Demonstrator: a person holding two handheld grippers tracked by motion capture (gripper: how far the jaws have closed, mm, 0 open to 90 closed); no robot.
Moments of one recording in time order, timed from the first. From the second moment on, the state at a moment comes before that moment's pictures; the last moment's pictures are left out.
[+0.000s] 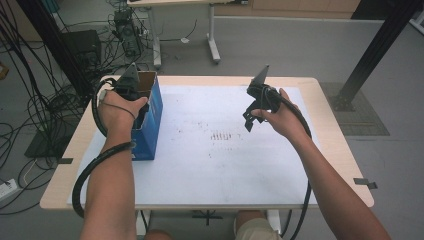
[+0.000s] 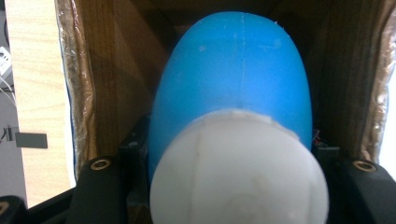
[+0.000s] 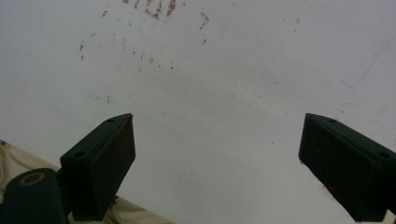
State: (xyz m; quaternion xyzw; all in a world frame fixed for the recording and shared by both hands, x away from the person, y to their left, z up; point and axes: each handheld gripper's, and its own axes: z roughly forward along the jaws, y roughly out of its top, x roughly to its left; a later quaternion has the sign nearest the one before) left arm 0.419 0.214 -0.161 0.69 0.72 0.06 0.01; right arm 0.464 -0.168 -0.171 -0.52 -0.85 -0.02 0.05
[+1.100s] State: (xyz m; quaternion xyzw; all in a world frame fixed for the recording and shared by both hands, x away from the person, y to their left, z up) left arm 0.414 0.216 -0.153 0.69 0.72 0.07 0.02; right arm 0.460 -0.170 -0.169 -0.52 -0.85 -0.03 0.06
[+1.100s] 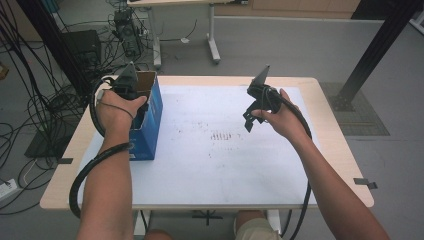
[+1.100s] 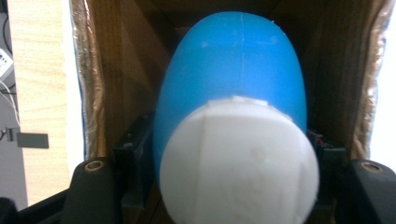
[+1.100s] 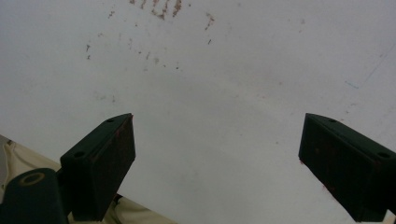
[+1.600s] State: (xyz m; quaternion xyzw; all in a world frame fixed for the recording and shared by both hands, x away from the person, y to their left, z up) left arm 0.403 0.217 -0.129 0.70 0.71 0.07 0.03; right arm 0.455 -0.163 -0.162 -0.51 -0.86 -0.03 0.05
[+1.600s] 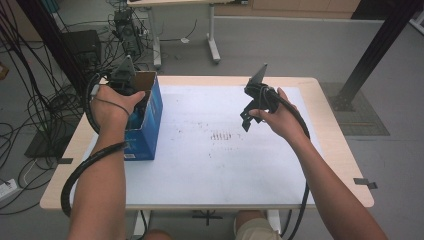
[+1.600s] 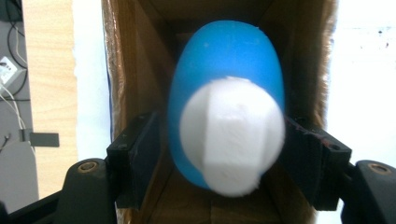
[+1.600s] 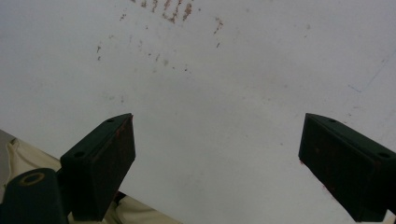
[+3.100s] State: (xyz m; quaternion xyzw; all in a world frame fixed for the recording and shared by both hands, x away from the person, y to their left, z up) left arm 0.352 0.147 -0.076 0.83 0.55 0.06 0.11; right arm 0.464 -0.163 -0.154 -0.53 -0.85 -0.02 0.04
